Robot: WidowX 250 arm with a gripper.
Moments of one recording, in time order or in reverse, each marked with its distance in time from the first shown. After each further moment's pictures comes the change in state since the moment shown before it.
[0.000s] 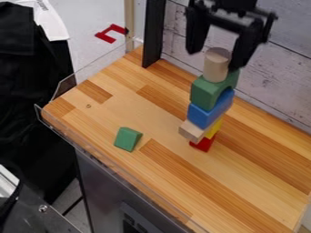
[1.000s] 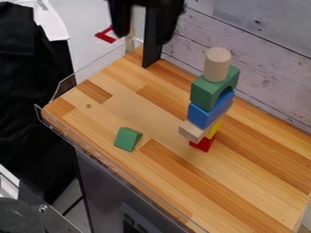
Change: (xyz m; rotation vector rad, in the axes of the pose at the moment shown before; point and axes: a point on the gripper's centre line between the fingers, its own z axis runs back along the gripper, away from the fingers) arm -0.038 0.082 -0.008 -0.080 -0.035 0.194
